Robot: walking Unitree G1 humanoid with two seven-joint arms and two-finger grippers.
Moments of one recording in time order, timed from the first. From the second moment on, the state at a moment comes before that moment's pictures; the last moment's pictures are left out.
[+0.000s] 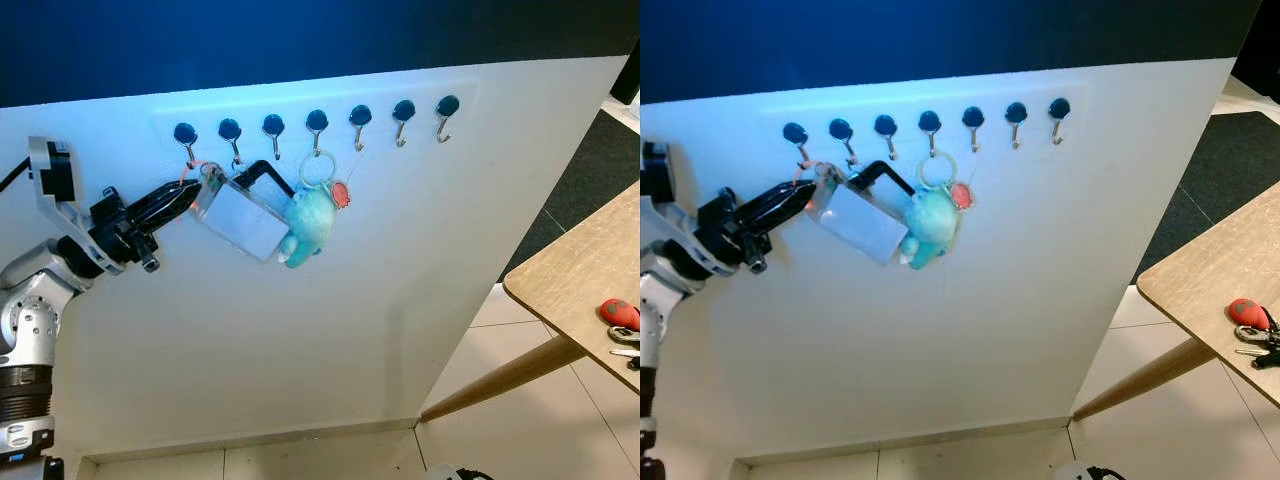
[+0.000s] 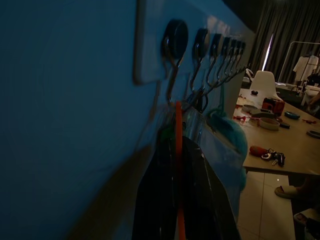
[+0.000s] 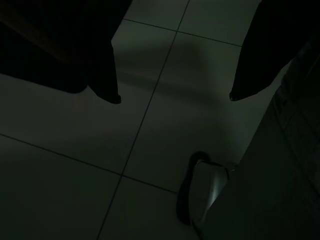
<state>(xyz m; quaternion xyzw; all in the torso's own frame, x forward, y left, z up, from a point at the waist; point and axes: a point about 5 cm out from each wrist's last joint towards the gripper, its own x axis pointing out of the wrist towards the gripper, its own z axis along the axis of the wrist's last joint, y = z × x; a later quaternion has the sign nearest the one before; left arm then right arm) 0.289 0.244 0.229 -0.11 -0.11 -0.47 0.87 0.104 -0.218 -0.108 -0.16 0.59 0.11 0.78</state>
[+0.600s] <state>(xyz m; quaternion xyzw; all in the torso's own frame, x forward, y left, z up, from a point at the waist) 0.286 0.243 0.224 -0.12 -0.11 -0.48 0.86 0.104 -0.218 -0.108 -0.16 0.59 0.11 0.78</state>
